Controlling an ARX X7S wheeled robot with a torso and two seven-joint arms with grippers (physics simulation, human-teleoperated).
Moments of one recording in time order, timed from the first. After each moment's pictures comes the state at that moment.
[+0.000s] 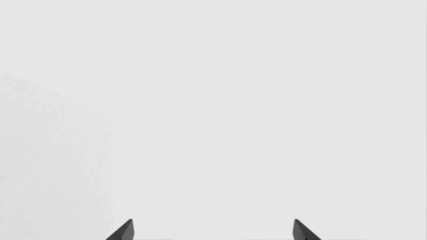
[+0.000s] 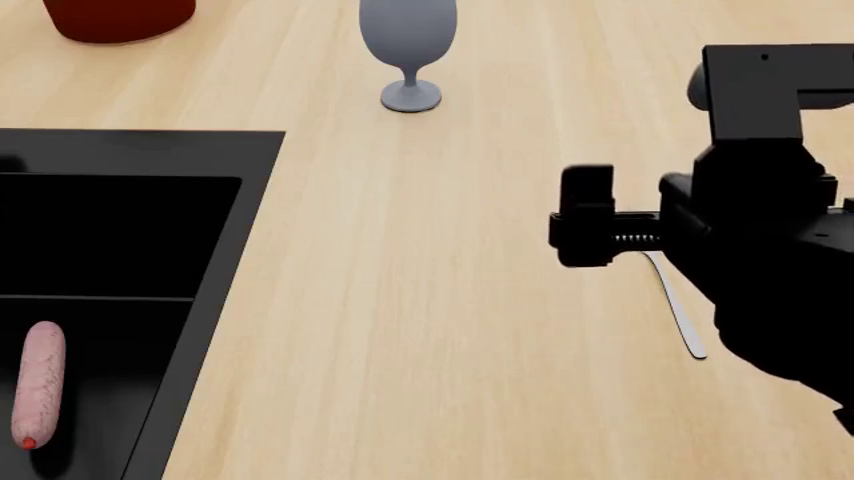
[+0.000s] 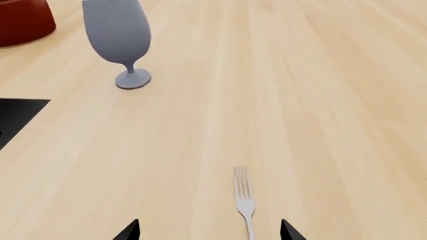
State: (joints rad) left arm -0.99 -0.28 0.14 0.82 0.06 -1.19 -0.18; right arm 1.15 0.52 -0.26 0.13 1.02 1.25 0.40
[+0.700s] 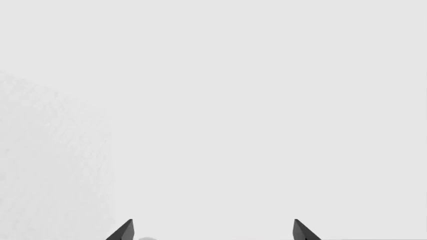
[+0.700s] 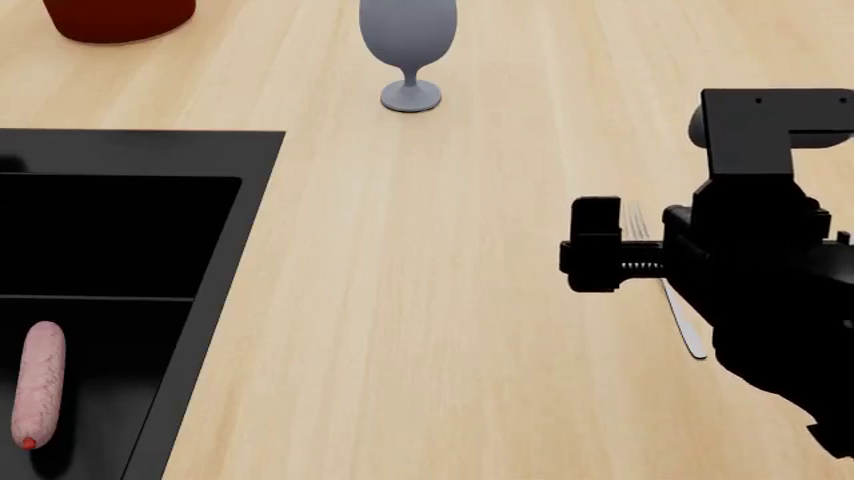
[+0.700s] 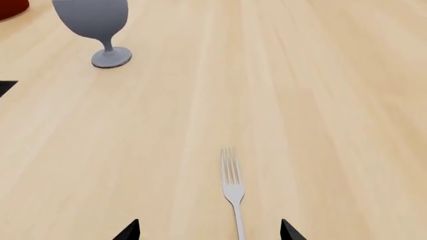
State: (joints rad) left arm -0.97 -0.29 0.15 0.80 0.05 -1.16 -0.19; right arm 1.11 0.53 -0.33 0.24 0.94 1.14 0.32
